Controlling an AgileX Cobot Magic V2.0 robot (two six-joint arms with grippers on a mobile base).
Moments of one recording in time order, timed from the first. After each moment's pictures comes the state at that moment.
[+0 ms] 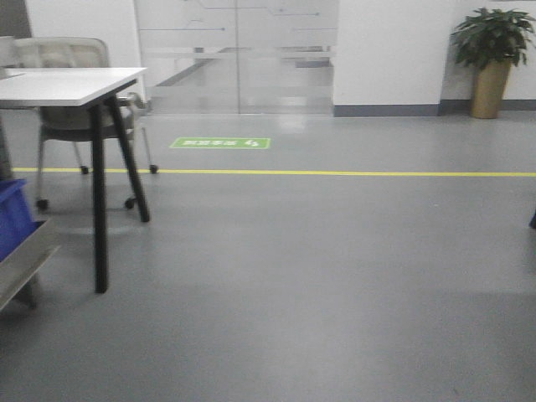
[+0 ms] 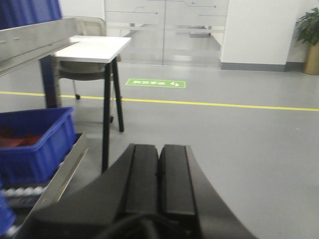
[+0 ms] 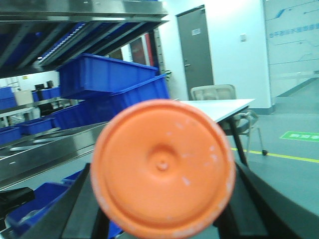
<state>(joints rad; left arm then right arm) -0.05 -0.02 0.03 -0.01 0.04 0.00 0.64 0.14 -0.39 0.26 0.08 -0.02</state>
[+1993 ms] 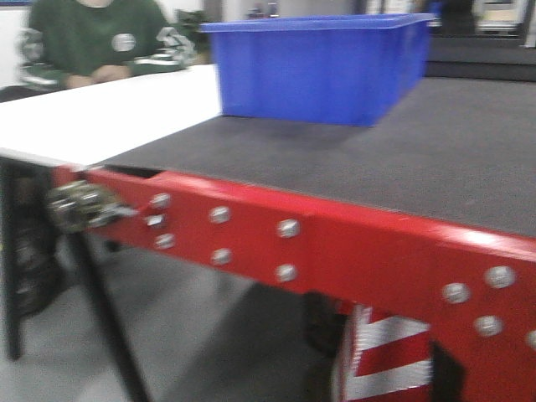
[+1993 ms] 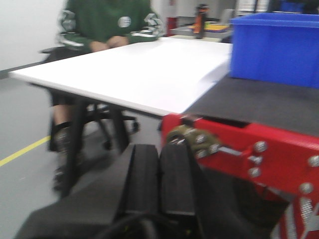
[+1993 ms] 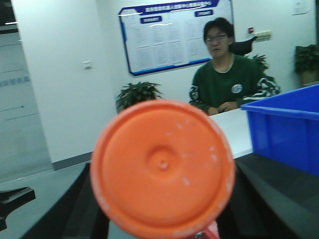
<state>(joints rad) -0.05 -0.02 0.03 -0.01 0.04 0.00 0.64 0.14 -0.39 0.26 0.08 -0.02</state>
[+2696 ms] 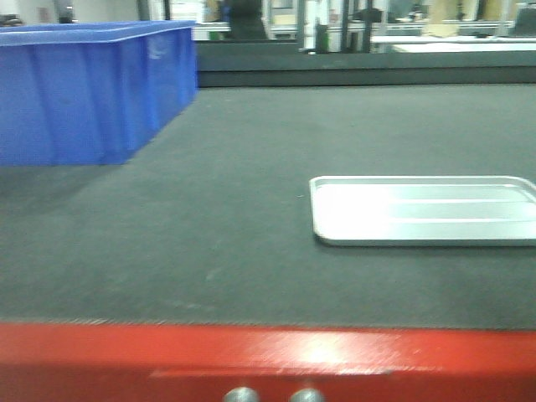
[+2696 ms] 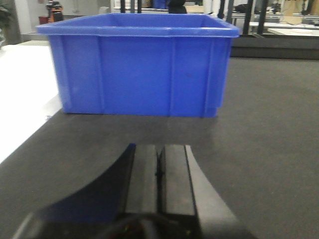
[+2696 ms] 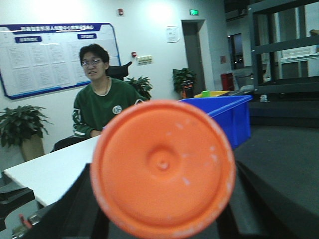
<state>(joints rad) -0.05 -0.02 0.03 -0.01 0.04 0.00 0.64 0.14 -0.39 0.26 0.08 -0.02</state>
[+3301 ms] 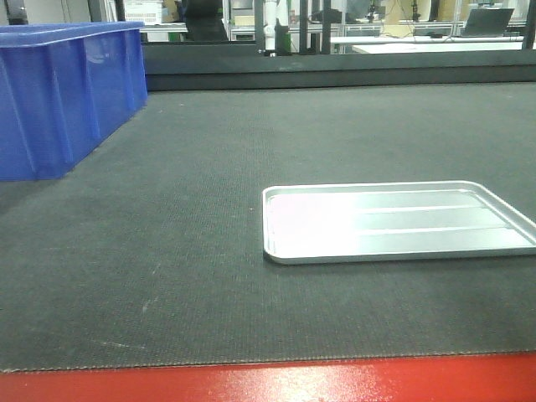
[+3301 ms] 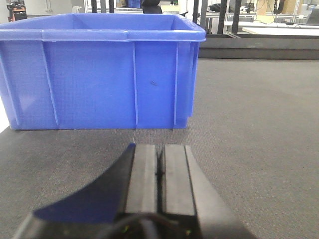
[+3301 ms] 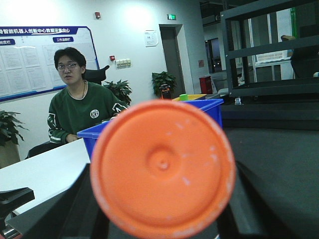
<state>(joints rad) -0.05 -0.02 0.03 -0.01 0.04 0.00 0.64 0.14 -0.39 0.26 0.08 -0.02</state>
